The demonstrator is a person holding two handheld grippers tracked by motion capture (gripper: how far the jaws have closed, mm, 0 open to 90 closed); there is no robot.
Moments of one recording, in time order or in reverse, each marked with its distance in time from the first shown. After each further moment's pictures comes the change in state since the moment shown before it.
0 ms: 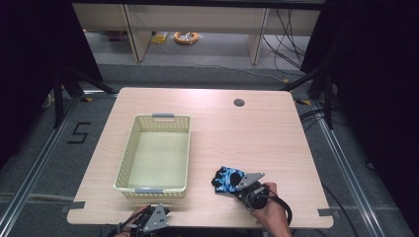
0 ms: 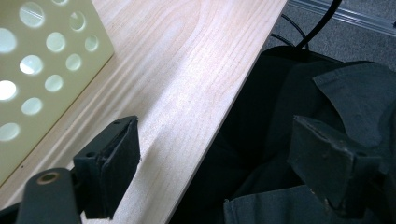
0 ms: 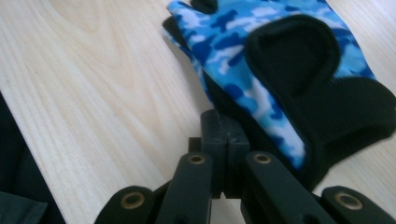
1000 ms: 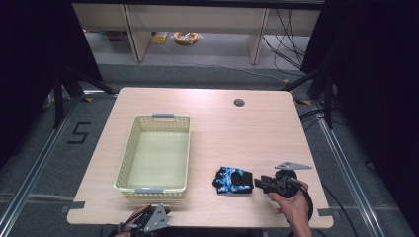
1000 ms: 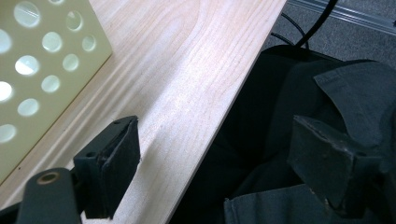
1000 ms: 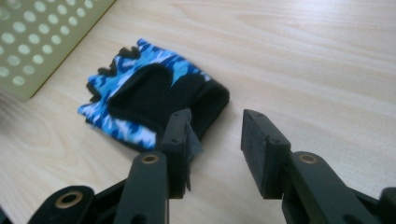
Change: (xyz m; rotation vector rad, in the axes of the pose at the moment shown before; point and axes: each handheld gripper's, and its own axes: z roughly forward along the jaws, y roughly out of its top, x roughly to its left) left arm -0.001 0.000 0.003 -0.006 -0.005 -0.009; right arm -0.056 -0.037 -0.034 -0.274 -0.002 0.559
